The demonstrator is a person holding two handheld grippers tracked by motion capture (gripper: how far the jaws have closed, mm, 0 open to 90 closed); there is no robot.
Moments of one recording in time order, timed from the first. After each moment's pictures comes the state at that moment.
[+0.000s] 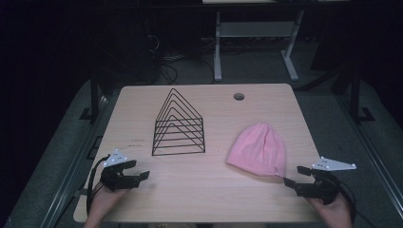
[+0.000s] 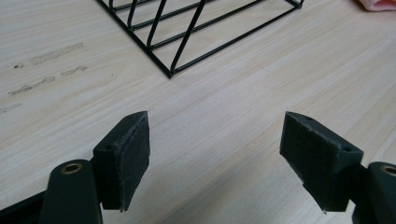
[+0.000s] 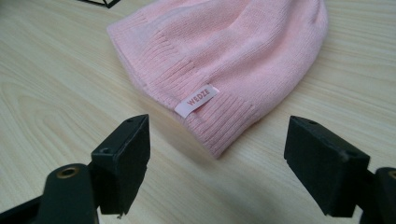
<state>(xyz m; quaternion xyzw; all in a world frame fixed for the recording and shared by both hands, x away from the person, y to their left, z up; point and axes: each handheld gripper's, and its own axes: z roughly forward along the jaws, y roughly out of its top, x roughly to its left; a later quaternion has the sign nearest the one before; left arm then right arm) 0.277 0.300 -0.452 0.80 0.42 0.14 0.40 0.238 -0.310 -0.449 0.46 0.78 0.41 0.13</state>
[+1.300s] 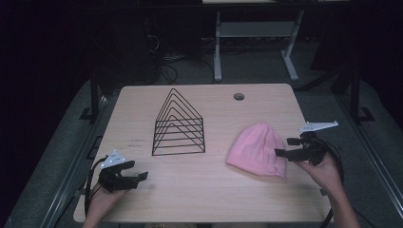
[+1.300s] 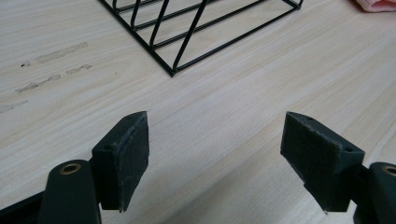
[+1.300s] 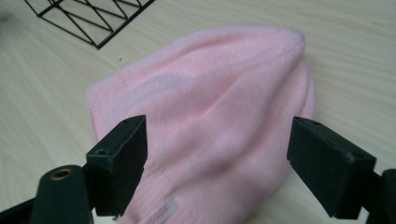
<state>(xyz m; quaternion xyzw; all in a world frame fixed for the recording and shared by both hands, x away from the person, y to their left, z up) 0.273 0.306 -0.451 0.80 0.42 0.14 0.40 0.339 -0.297 -0.413 0.44 0.80 0.40 0.08</state>
